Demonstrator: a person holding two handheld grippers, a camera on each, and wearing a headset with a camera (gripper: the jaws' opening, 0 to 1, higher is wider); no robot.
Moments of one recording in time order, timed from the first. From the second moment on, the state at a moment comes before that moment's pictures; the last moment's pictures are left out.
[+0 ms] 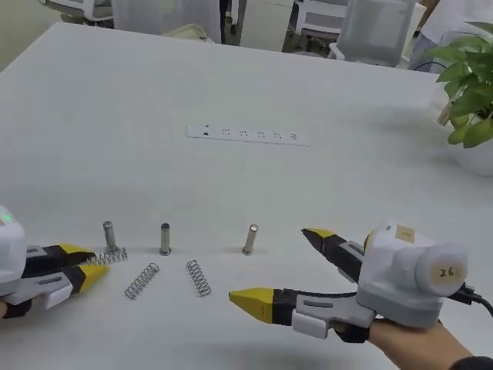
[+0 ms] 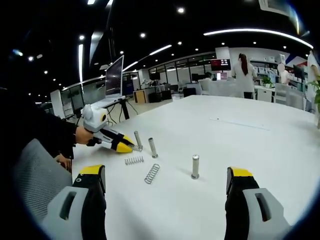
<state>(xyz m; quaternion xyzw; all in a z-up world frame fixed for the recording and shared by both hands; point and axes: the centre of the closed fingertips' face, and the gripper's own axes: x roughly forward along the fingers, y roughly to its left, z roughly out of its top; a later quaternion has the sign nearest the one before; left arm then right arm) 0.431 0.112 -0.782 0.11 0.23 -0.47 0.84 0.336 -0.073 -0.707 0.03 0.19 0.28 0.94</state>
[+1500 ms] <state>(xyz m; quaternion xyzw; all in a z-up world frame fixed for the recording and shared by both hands) 0.380 0.107 -0.743 0.10 0.19 -0.51 0.83 0.326 -0.070 -0.707 0.02 0.20 0.29 0.93</state>
